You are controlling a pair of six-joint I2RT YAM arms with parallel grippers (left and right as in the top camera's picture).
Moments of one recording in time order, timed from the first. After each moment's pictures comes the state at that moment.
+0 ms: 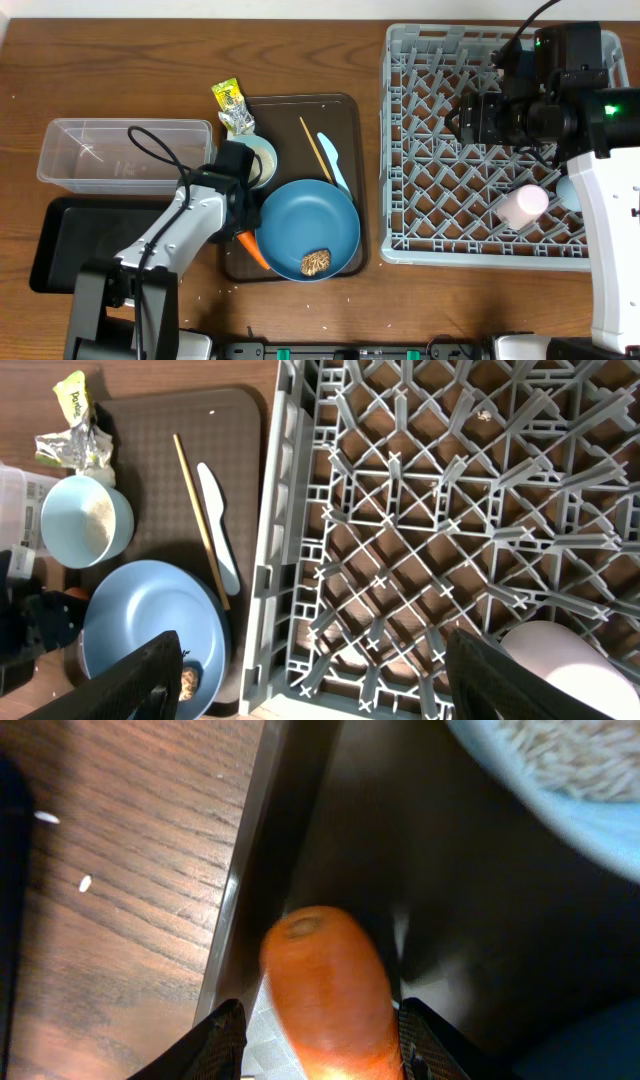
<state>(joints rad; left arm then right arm) -0.21 1.57 0.82 -0.75 -0.09 -0.59 0.09 1.52 1.72 -1.26 -0.22 0.15</state>
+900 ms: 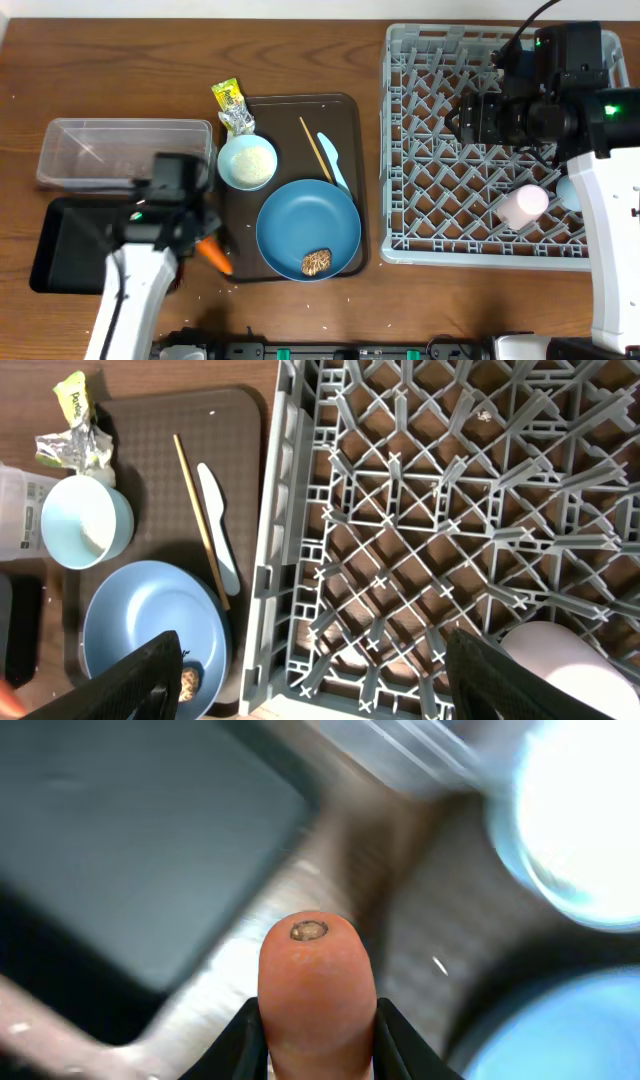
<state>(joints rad) 0.00 1.11 0.86 -1.02 -0.17 -0.68 0.09 1.52 1.72 -1.26 -0.22 0.15</state>
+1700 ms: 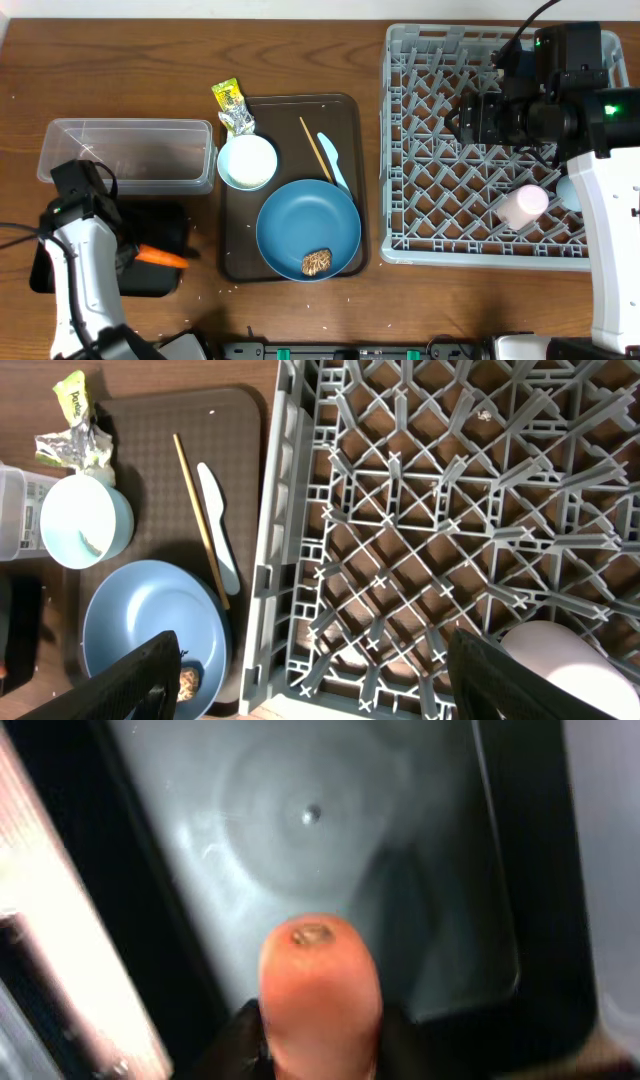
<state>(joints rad) 0.51 1.32 0.90 -0.97 -0.13 -0.70 0.09 1.52 1.72 -1.27 -0.22 0.15</state>
